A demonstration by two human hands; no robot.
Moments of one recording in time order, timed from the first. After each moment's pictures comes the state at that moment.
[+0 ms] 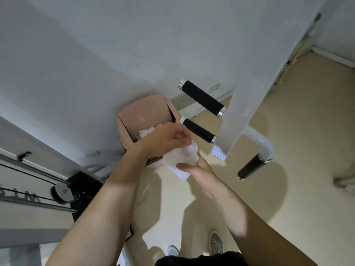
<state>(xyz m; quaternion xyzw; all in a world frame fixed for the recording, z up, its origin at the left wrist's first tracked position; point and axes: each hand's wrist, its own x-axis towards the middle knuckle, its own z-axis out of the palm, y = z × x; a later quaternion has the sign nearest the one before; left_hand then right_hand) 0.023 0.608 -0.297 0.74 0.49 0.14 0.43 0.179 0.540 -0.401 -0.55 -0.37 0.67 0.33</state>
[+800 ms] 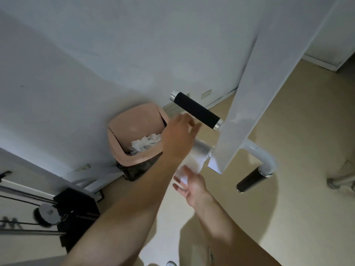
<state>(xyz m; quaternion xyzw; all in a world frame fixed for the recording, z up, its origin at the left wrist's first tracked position) 0.095 0.663 -0.354 0.71 0.58 0.38 0.12 0.156 0.577 -0.456 -0.58 -0.04 0.69 0.44</state>
